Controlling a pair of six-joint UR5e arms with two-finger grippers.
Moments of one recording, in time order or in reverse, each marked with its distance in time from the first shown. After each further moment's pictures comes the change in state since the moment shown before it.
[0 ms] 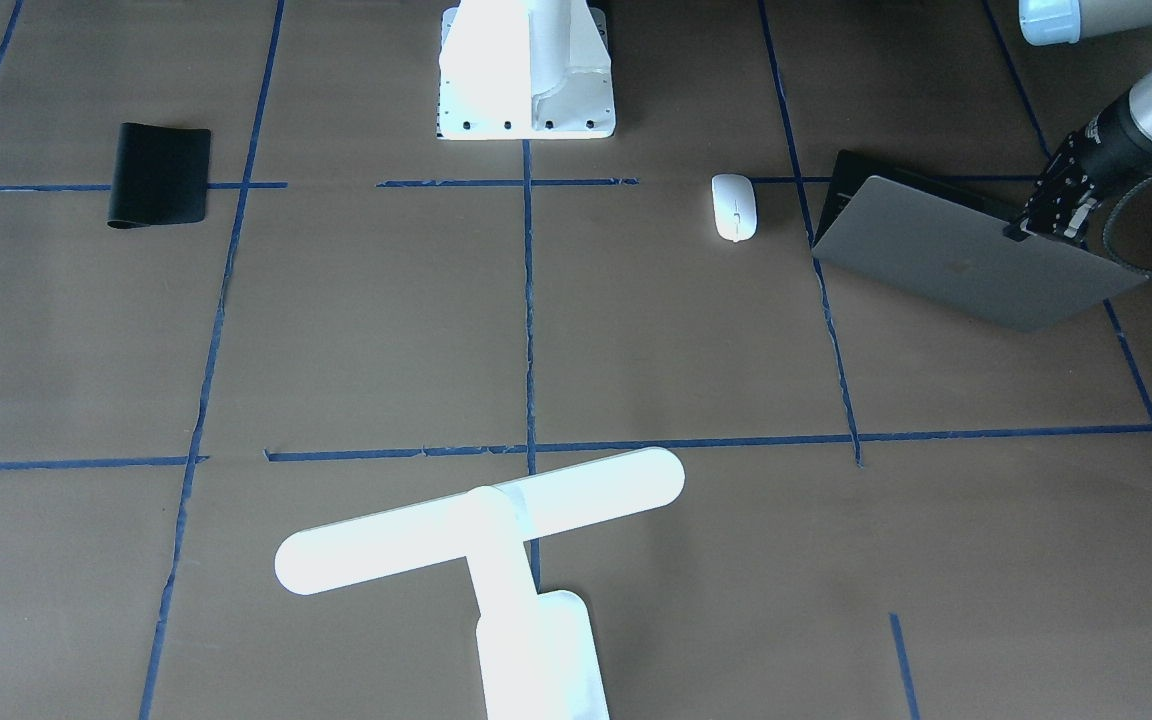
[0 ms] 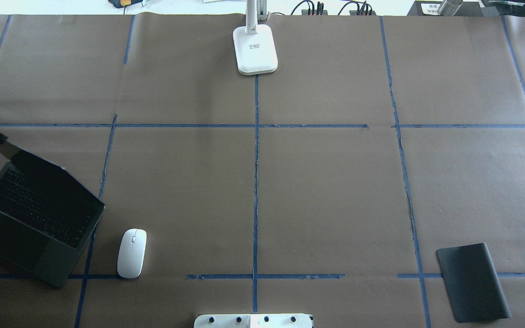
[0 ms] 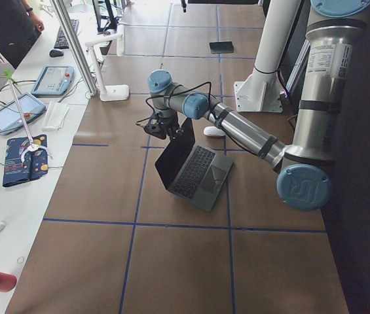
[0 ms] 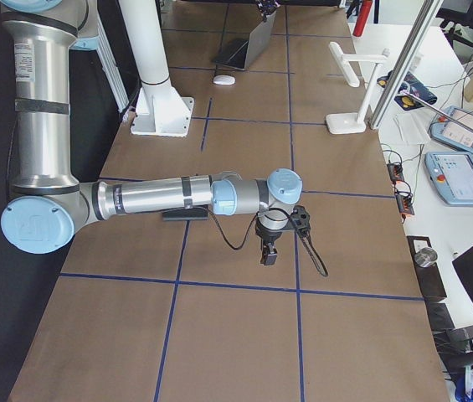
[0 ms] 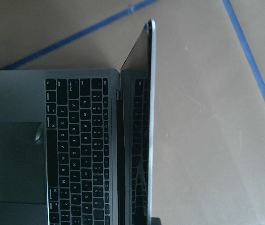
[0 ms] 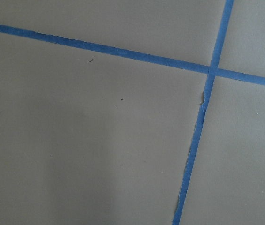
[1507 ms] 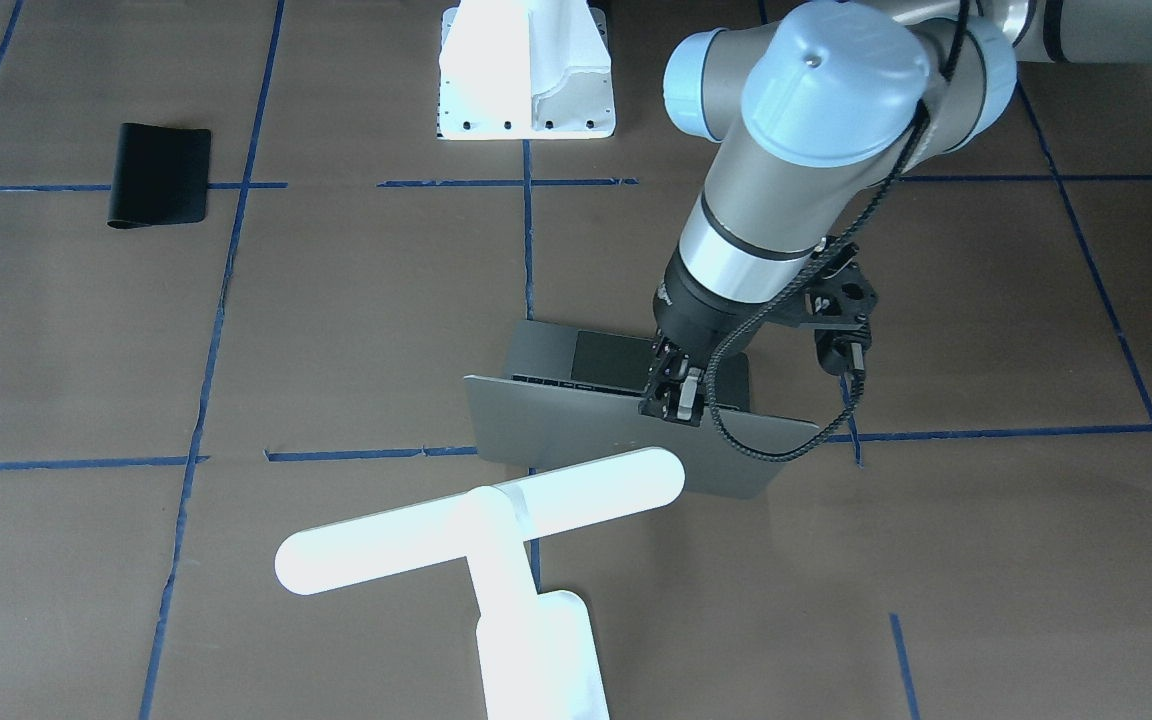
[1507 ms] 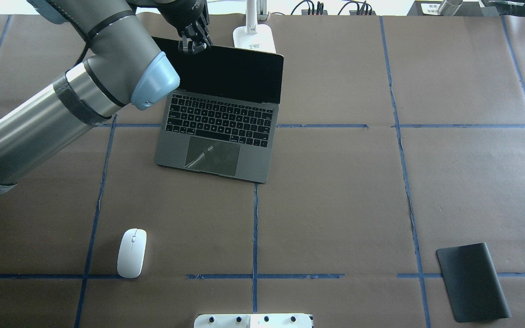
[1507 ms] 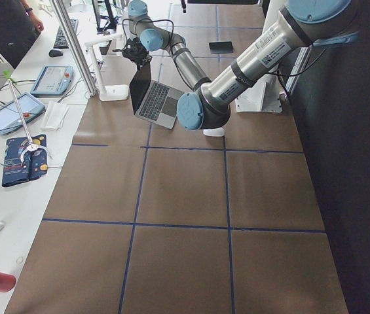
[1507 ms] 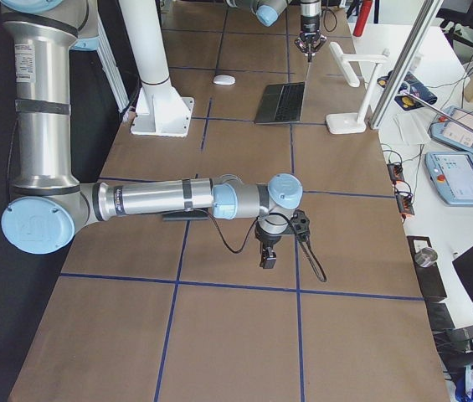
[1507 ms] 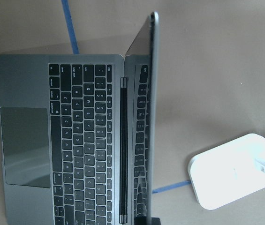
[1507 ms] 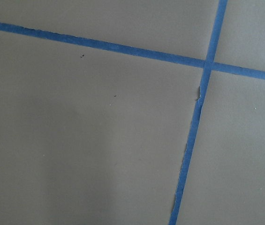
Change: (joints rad) left arm 0.259 -0.790 0.555 -0.221 0.289 -0.732; right arm 0.000 0.000 -0.016 0.002 0.001 0.005
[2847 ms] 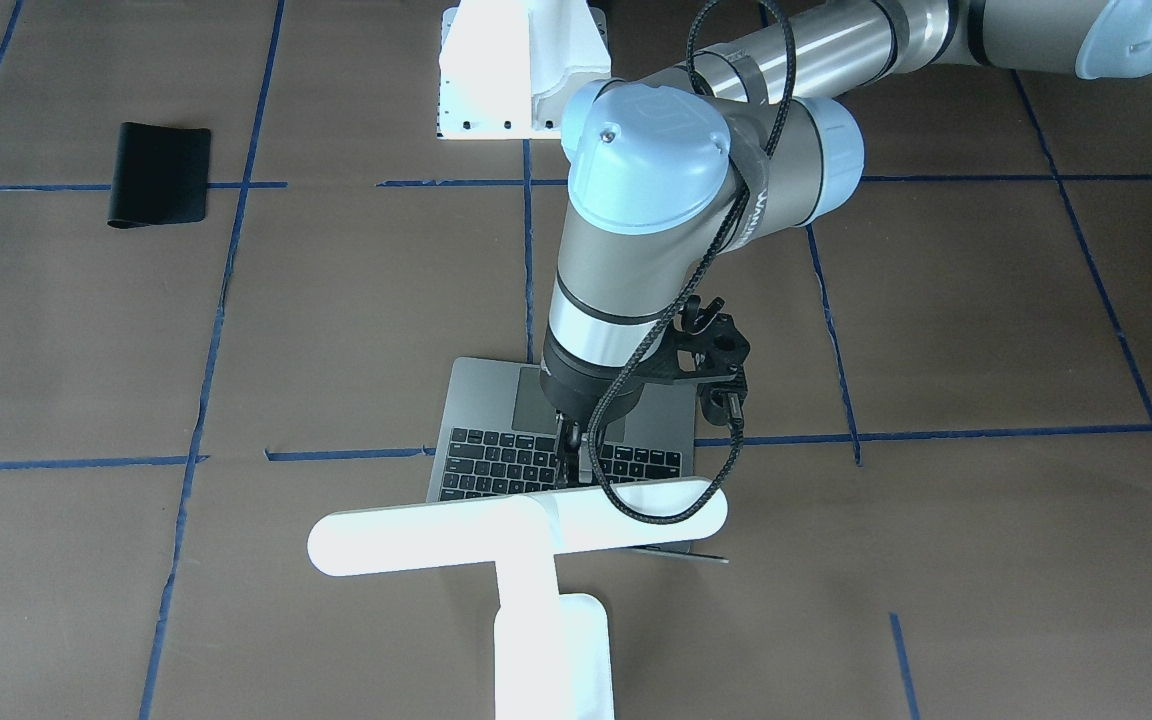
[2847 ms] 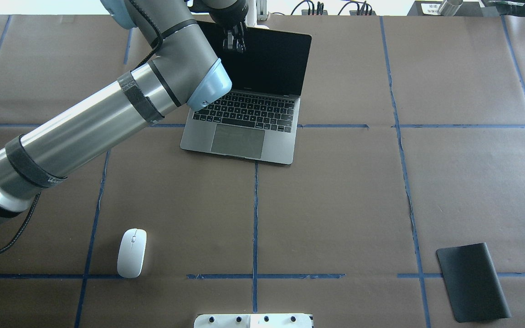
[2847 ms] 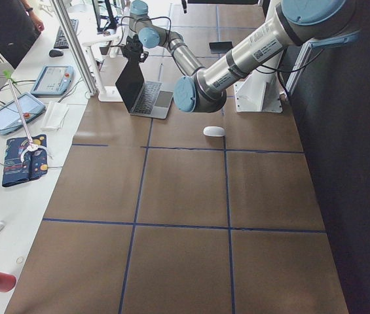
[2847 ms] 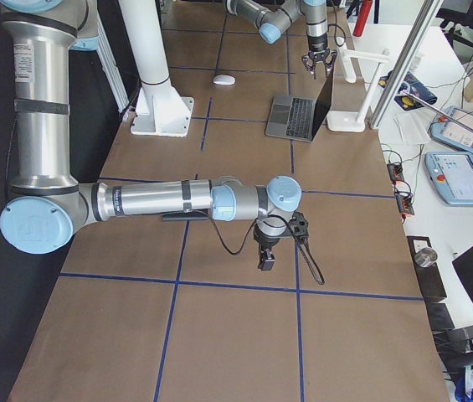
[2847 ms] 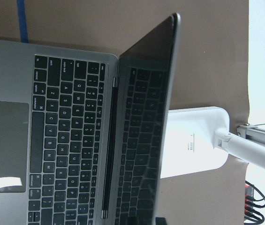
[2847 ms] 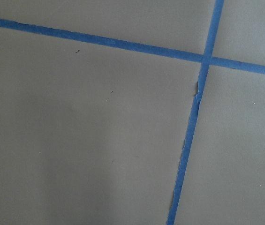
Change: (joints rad) left arm 0.053 -0.109 0.178 -0.106 0.132 -0.108; right arm 0.000 -0.005 -0.007 0.000 0.001 -0.001
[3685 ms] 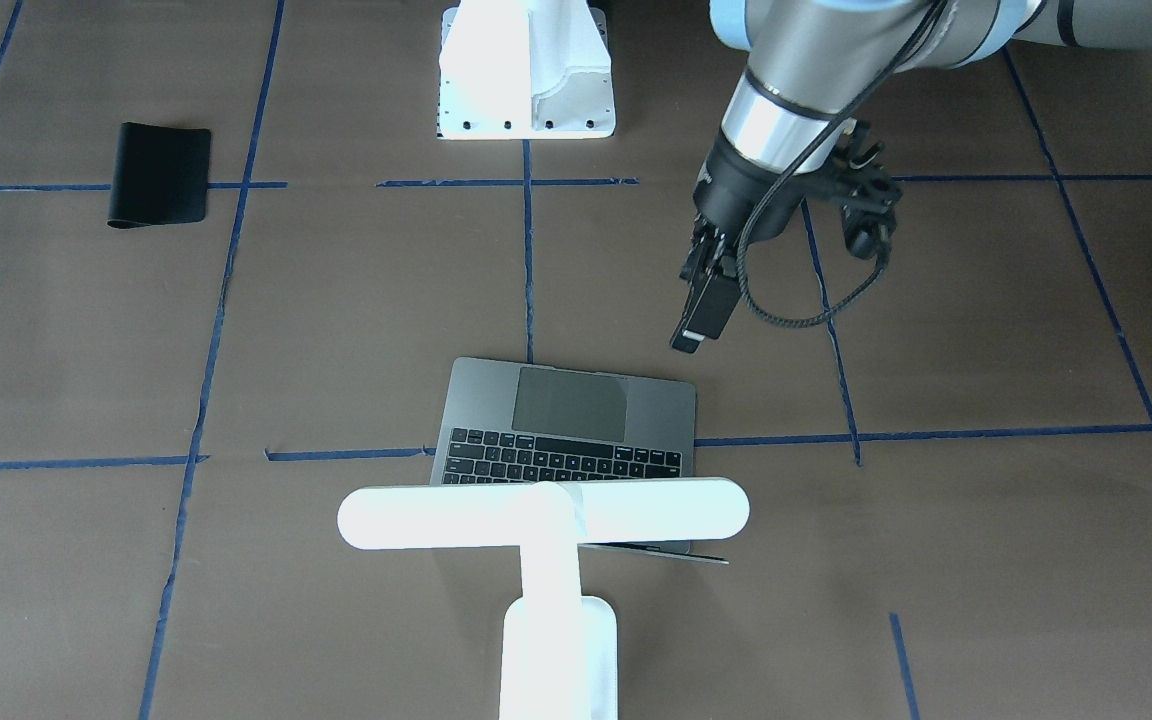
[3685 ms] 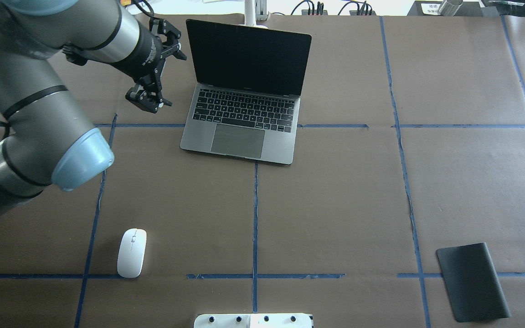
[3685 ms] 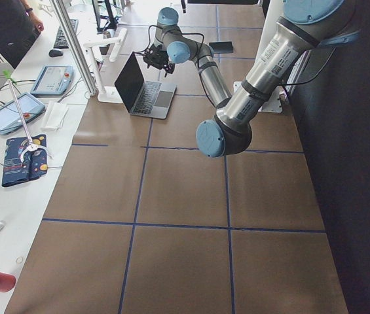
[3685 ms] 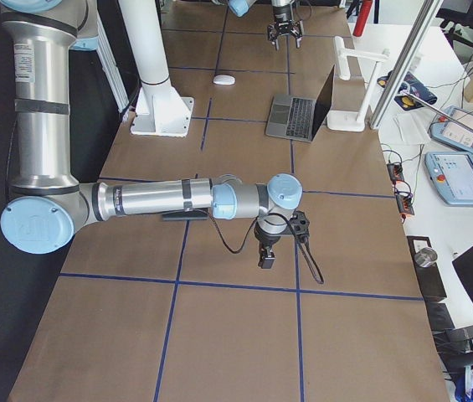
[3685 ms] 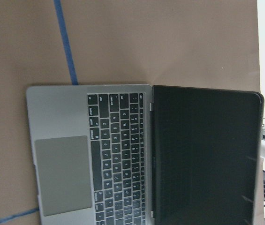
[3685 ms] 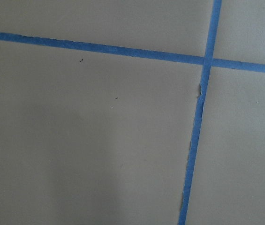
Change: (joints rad) left arm 0.004 0.487 -0.714 0.160 -0.060 0.288; right arm -0.008 0.003 0.022 0.006 0.017 0.093
